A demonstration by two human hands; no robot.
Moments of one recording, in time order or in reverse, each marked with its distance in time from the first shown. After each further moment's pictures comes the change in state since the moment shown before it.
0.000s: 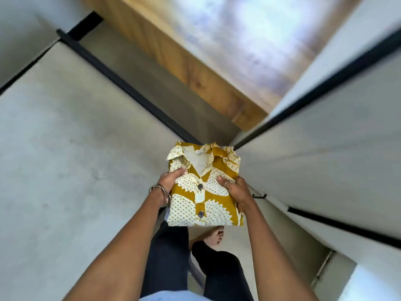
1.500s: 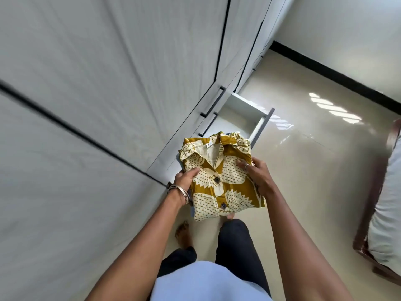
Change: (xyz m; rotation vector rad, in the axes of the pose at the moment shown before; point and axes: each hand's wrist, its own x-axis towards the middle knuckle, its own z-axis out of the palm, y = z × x) left_hand -0.277 -0.486 0.729 1.316 -0.739 0.014; right_hand -0.428 0.476 -0.591 1.190 1.136 -0.070
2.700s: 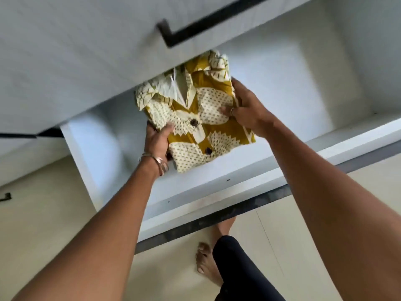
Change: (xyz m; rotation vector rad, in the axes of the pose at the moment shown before) left_hand 0.500 -0.164 0.098 -0.479 0.596 0.249; right_hand 0.581 0.195 0.031 -0.620 -0.801 -0.142
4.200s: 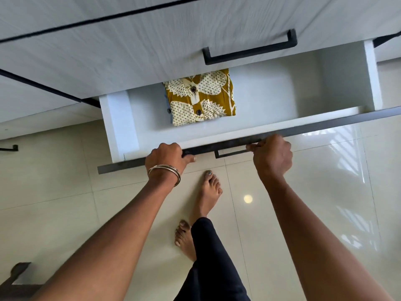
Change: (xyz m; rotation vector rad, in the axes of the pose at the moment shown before) left_hand -0.147 0.040 -0.011 1.528 0.077 0.197; right_hand -0.145 -0.049 0.015 -0.725 0.648 0.406
